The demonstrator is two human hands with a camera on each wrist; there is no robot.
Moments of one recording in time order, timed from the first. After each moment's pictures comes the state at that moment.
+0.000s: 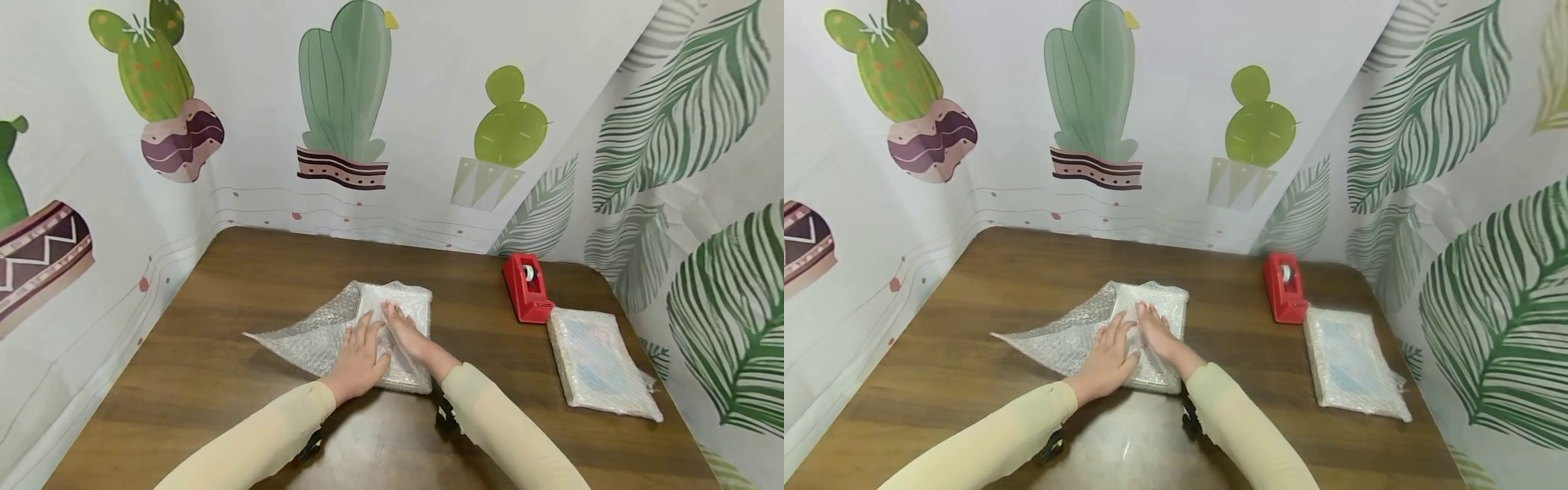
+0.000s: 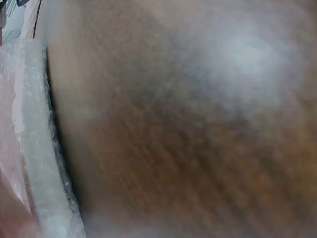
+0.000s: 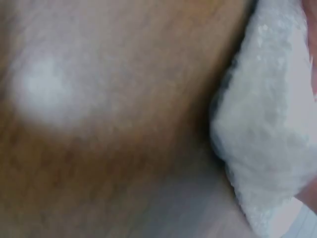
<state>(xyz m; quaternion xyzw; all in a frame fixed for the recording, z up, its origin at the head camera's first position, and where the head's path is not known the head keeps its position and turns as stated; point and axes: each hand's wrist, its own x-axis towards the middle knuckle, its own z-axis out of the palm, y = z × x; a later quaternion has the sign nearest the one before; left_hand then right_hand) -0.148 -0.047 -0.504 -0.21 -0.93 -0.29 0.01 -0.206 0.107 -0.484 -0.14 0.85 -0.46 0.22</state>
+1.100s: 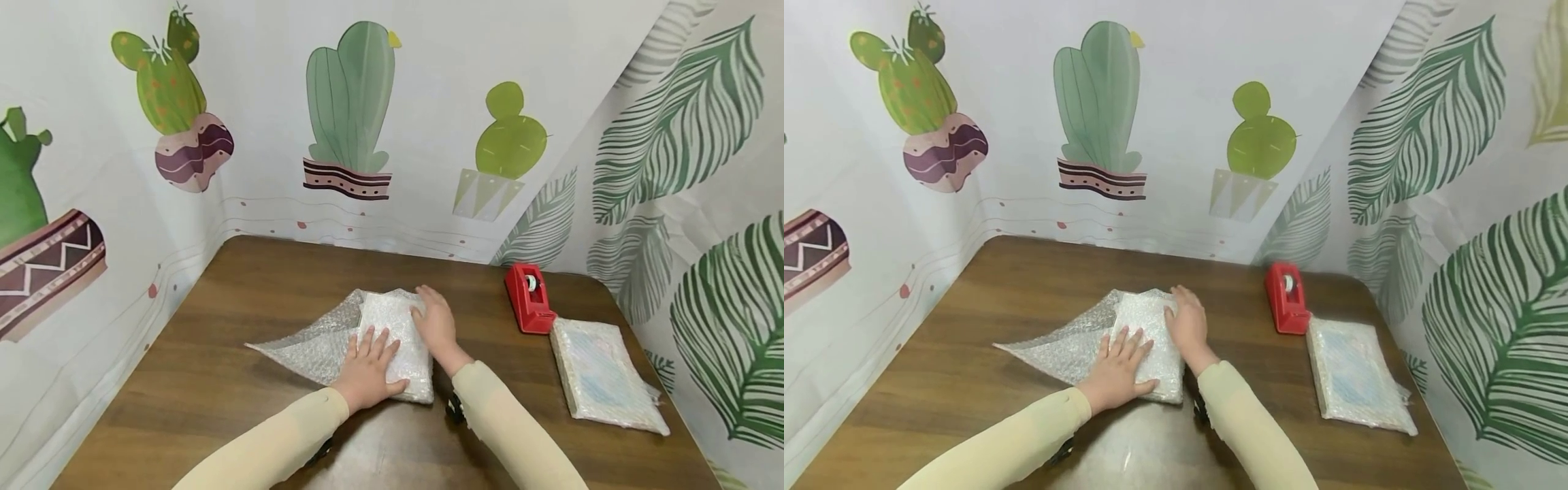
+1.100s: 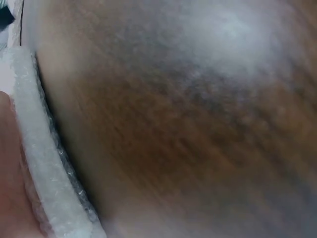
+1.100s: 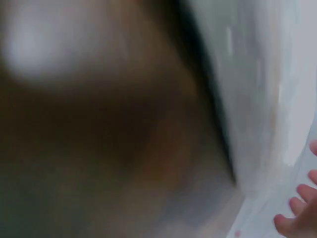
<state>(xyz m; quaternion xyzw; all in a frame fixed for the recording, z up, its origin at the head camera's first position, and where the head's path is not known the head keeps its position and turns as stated) -0.146 -0.035 -0.499 -0.21 -0.97 -0.10 -0.07 -0.229 0.131 -0.480 -0.07 0.94 -0.32 -0.07</state>
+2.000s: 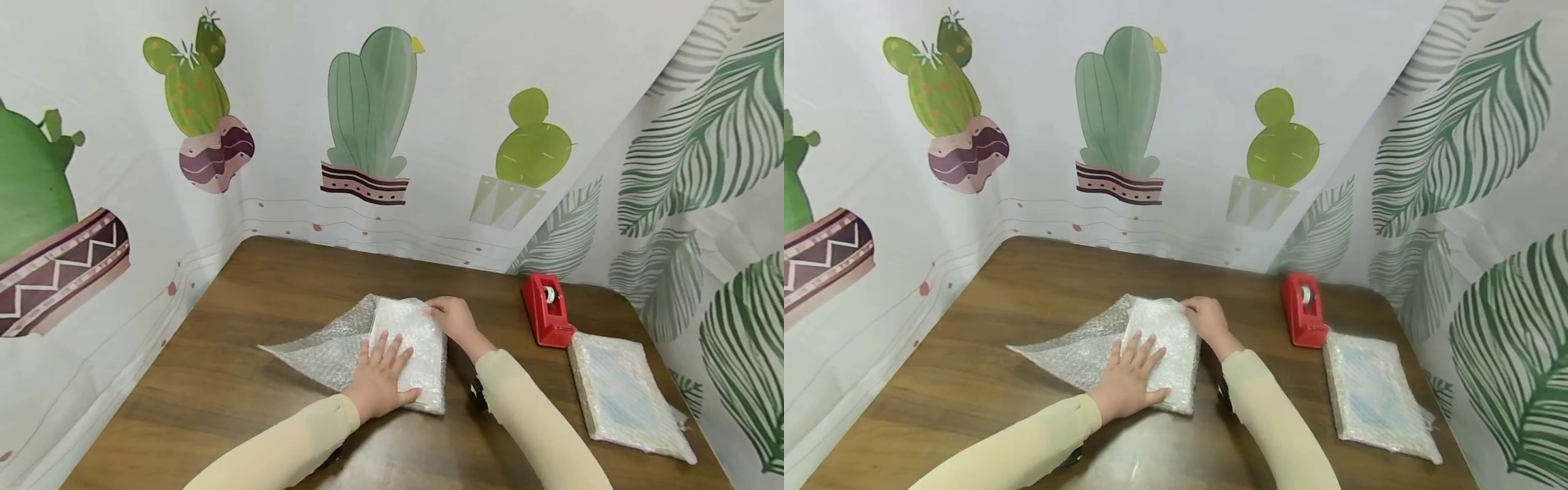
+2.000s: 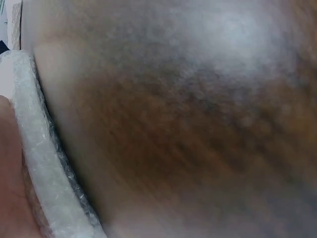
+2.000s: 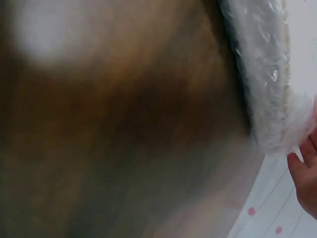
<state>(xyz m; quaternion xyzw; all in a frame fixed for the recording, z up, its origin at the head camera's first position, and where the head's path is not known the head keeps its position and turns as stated) -0.145 -0.034 -0.497 -0.21 -0.98 -0.04 -0.06 -0.268 0.159 -0.475 -0.16 0.93 -0.33 0.01</state>
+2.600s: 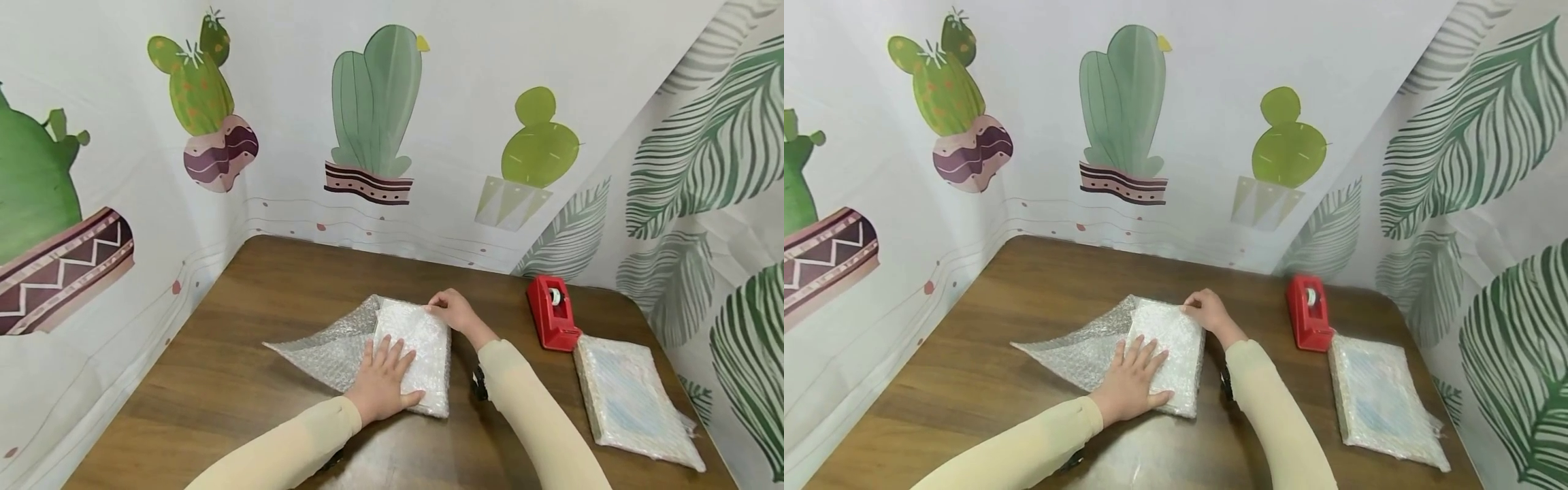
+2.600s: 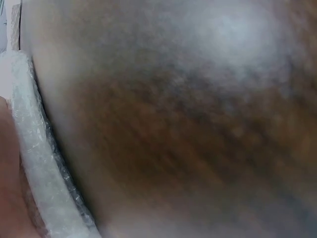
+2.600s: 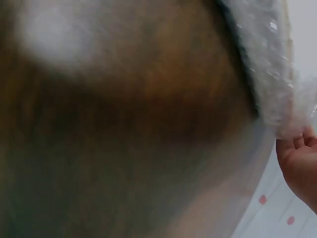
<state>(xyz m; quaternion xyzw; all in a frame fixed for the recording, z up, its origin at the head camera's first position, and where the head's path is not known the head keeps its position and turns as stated) -0.144 -0.031 -0.503 -0.21 -0.98 -0.01 -0.03 -0.293 0.162 -0.483 -0.13 0.91 -0.37 0.10</state>
